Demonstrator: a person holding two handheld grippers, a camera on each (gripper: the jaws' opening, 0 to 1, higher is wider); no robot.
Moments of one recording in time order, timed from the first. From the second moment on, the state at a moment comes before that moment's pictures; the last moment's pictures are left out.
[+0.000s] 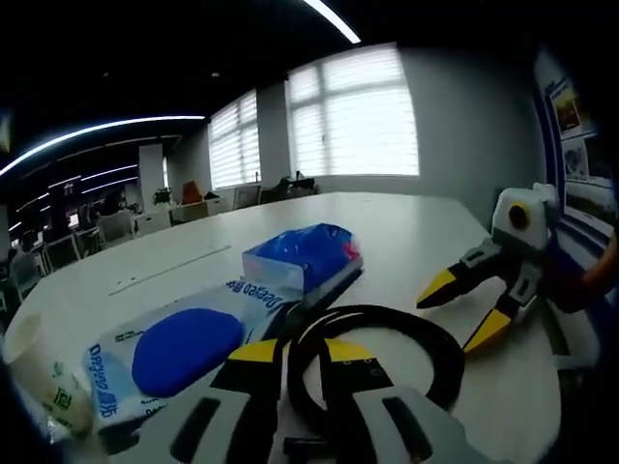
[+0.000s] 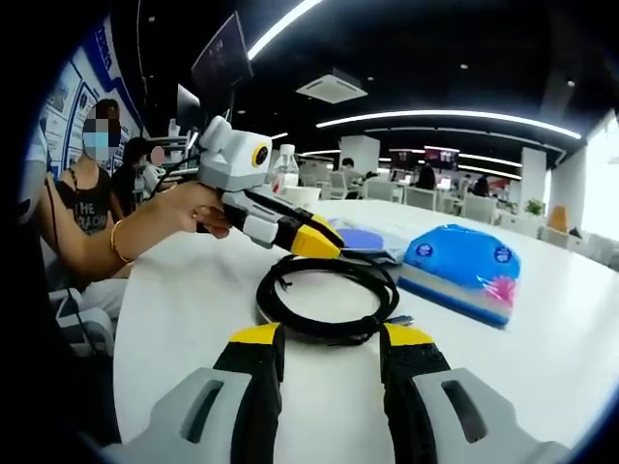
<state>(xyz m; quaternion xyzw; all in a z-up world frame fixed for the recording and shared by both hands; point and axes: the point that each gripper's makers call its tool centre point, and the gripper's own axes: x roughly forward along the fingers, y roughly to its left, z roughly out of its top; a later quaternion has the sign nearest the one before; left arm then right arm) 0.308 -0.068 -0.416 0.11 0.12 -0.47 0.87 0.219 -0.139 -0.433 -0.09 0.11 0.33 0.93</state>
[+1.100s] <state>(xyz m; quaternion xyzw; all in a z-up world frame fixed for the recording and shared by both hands) 0.293 -0.050 -0.411 0.11 0.11 -0.46 0.87 0.213 -0.140 -0.423 -0.09 0.10 0.33 0.94</state>
